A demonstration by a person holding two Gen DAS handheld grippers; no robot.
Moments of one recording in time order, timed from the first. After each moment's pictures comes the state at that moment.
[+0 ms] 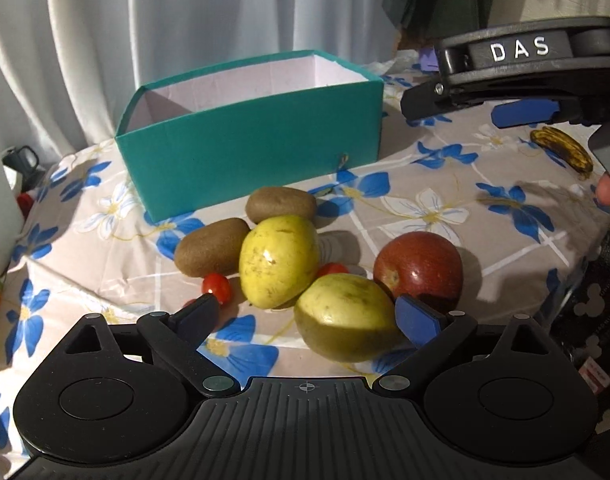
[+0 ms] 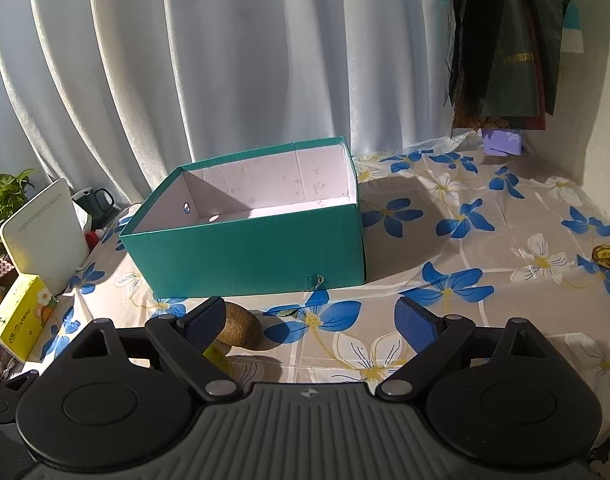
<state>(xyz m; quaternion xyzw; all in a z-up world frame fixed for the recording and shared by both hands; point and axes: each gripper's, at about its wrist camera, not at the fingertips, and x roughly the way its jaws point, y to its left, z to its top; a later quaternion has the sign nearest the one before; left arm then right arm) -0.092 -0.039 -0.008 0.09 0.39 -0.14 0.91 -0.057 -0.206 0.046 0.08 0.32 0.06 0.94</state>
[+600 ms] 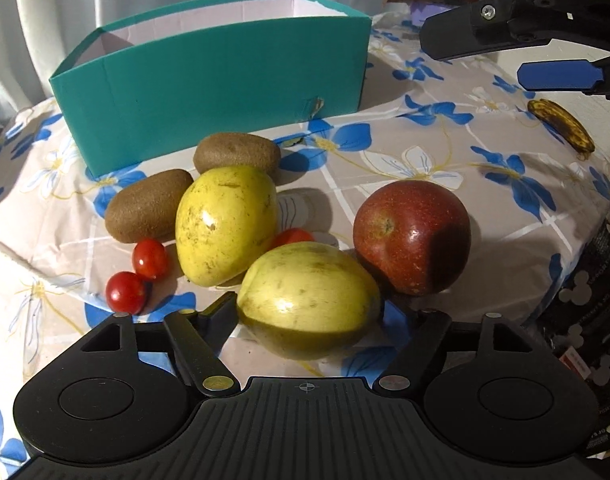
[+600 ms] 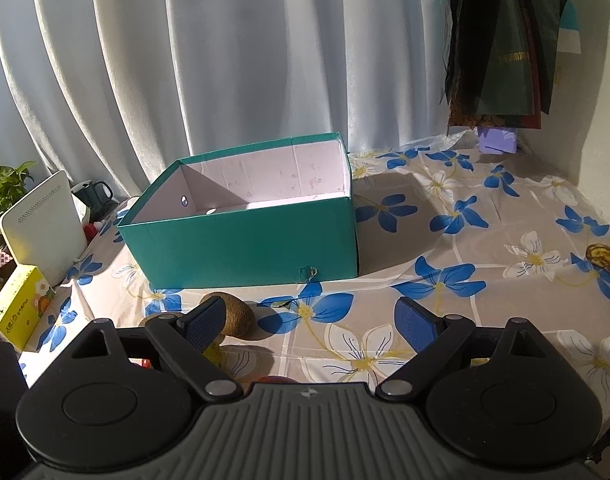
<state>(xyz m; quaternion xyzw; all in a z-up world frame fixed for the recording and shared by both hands) -0.061 -0.059 -0.048 0.06 0.45 -0.16 0.88 -0.064 -0.211 0.044 0.07 0.32 0.06 0.94</state>
